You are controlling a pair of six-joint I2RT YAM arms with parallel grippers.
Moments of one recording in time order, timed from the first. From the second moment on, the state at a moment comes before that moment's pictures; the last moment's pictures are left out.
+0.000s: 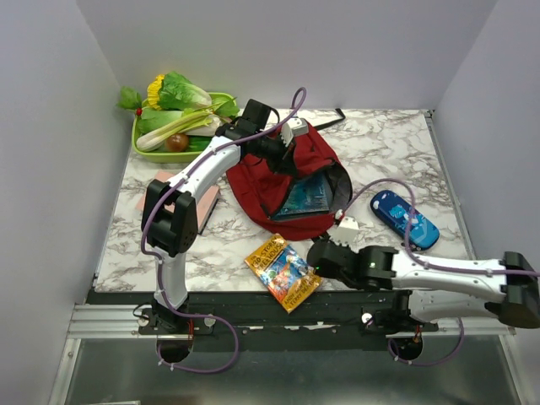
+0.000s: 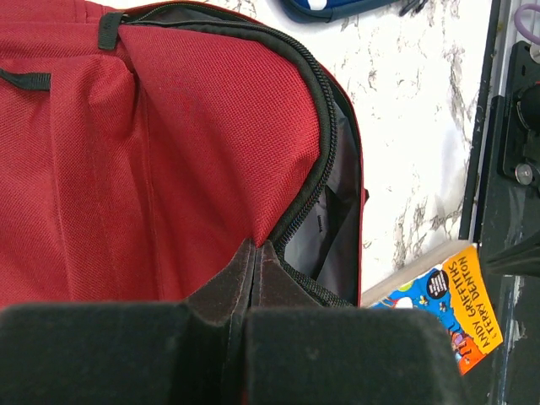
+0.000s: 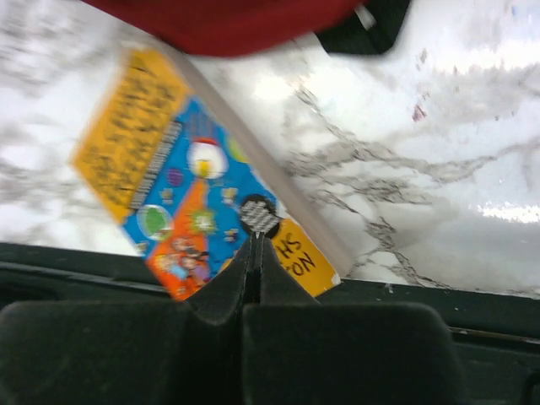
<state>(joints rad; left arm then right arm) -0.48 1.96 1.78 -0.64 0.83 0.33 1.27 1.17 0.73 -0.66 0.55 1.29</state>
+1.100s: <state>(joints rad) -0.48 1.96 1.75 -0.60 0.84 0.29 1.02 1.46 0.72 -0.12 0.23 0.69</state>
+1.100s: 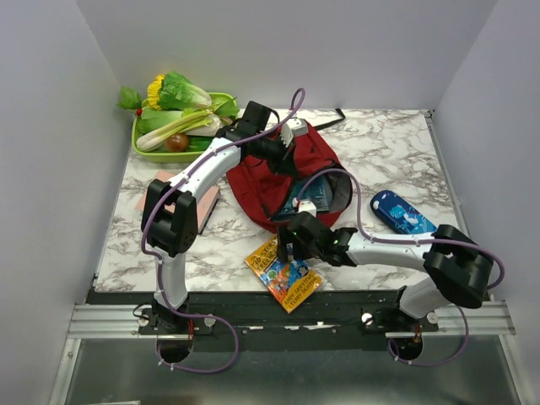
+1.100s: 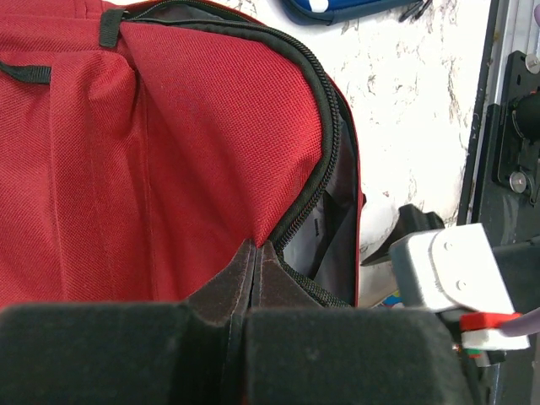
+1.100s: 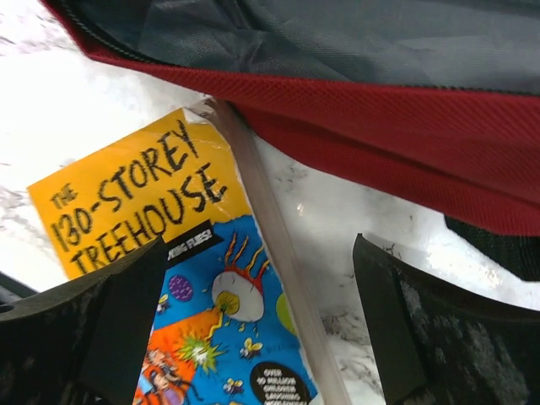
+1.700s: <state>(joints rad) -0.48 1.96 1.79 -0.65 0.84 0.29 1.11 1.57 0.81 -0.15 0.27 0.66</state>
